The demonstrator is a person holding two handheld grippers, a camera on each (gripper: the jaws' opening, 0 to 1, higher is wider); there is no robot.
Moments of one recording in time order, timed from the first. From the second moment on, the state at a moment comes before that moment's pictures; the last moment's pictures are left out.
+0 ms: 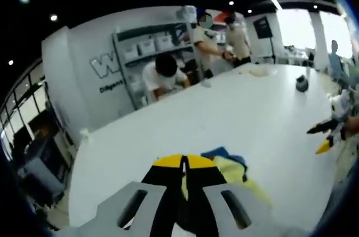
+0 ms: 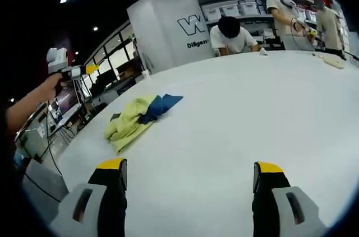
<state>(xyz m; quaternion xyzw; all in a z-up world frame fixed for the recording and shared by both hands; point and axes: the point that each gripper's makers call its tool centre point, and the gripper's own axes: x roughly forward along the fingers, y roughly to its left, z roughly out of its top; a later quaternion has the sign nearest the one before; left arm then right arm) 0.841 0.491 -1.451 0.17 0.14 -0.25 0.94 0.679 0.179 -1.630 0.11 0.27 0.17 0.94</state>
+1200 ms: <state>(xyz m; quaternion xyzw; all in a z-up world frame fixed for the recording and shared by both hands) 0.911 0.527 -1.668 0.11 0.35 -0.21 0.91 0.702 0.153 -1.643 0.11 0.30 0.14 0.94</state>
